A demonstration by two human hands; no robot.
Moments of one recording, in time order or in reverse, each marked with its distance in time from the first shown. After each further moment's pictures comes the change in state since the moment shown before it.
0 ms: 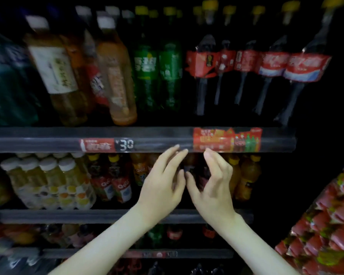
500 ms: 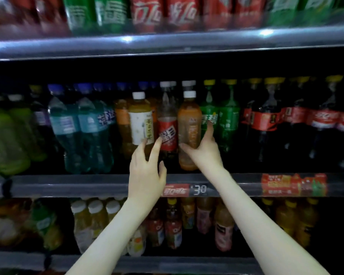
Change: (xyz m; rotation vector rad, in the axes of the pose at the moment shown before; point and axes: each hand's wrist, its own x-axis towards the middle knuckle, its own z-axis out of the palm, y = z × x) left_hand 0.065 -0.119 -0.171 0.418 0.186 -0.137; right_hand 0.192 -0.097 0.132 0.203 -0.330 0.714
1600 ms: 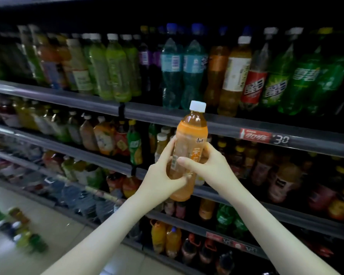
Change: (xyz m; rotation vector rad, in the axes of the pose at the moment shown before) left_hand -0.153 -0.064 -0.204 -0.580 -0.465 -0.562; right_hand -0.229 -0.082 0.101 0.353 -0.618 0.026
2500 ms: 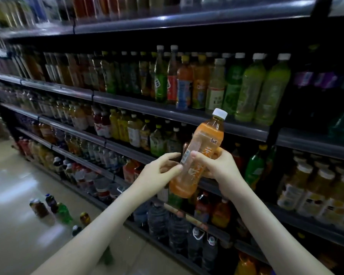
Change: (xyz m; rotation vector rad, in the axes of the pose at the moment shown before) left_hand -0.042 -0.166 -0.454 0.080 0.055 -0.196; right_hand 0.138 -0.119 0.424 0.297 -0.034 0.006
